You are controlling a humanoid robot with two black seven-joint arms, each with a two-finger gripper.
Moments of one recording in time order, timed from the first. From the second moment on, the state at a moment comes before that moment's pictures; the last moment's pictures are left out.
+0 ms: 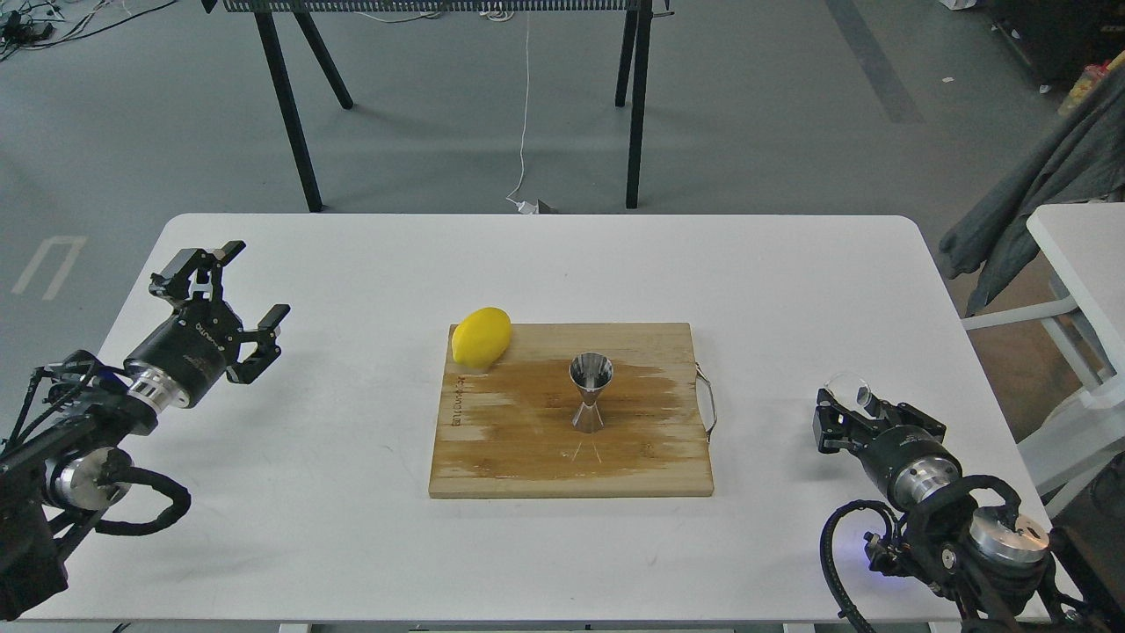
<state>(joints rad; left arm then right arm) -0.47 0.52 -0.65 -0.69 0.26 -0.49 -0.49 -0.01 -0.10 1.48 1.19 0.38 -0.18 -0.11</state>
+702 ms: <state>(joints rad) -0.47 0.52 -0.65 -0.69 0.26 -0.49 -0.49 -0.01 -0.10 1.48 1.19 0.38 -0.20 -0.12</state>
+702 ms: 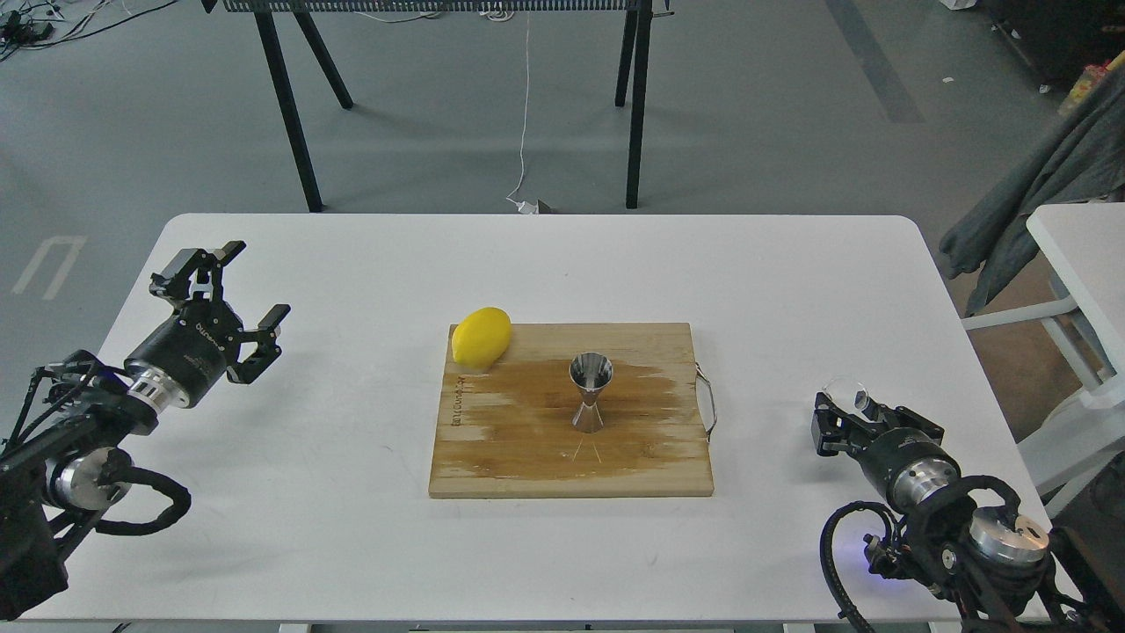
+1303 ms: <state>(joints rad) -0.47 0.52 -0.65 -0.69 0.26 -0.49 -0.49 -0.01 -0.10 1.48 1.20 0.38 -0.20 -0.11</state>
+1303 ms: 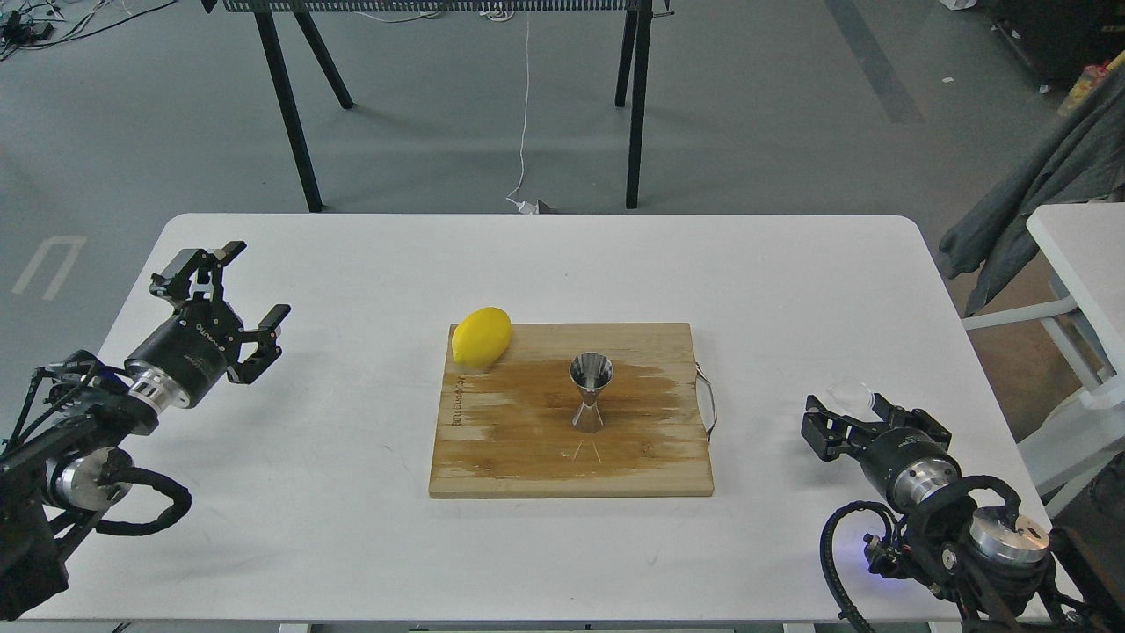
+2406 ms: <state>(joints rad) -0.48 0.52 -0.67 -0.70 0.23 -0.49 -0.49 0.10 -0.29 1.41 1.14 0.26 0.49 -0.17</state>
